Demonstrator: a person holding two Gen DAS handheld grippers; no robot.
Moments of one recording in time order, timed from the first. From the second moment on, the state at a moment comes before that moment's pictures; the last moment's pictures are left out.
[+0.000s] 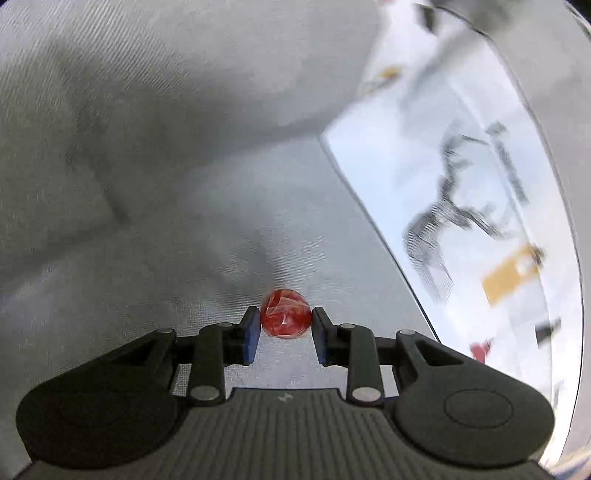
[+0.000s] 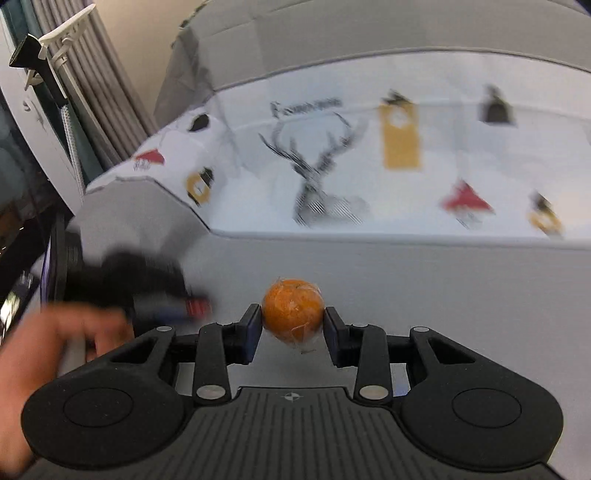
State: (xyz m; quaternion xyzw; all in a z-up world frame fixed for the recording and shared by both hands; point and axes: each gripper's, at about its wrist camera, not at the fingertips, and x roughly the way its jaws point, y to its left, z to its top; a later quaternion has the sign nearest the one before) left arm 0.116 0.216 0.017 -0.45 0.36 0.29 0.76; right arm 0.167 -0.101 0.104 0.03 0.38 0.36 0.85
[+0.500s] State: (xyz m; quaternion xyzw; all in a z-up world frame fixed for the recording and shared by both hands) left arm 0.050 0.029 0.121 -0.05 0.29 0.09 0.95; right arm 0.065 -0.214 0.103 0.07 0.30 0.31 0.90
